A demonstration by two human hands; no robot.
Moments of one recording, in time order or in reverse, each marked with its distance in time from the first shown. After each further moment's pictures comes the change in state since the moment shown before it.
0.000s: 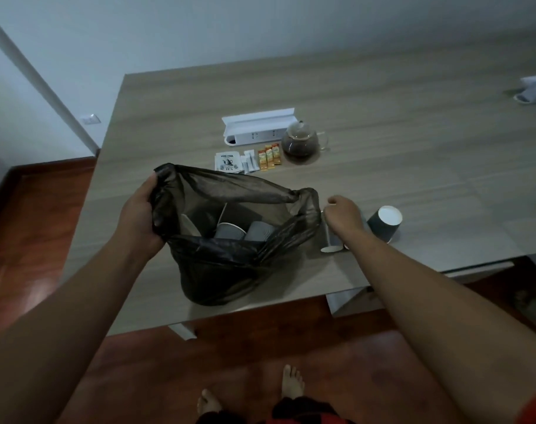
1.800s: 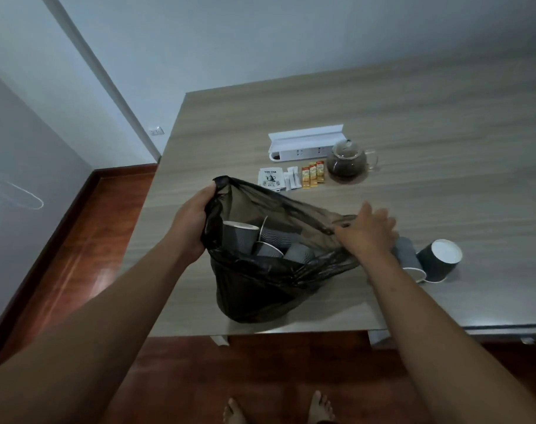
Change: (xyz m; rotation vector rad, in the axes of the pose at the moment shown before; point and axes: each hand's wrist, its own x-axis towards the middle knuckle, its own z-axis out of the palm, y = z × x) left_hand 0.040 0.003 -0.007 0.326 0.157 -0.003; right_hand -0.020 -0.055 0.005 -0.382 0.063 -0.090
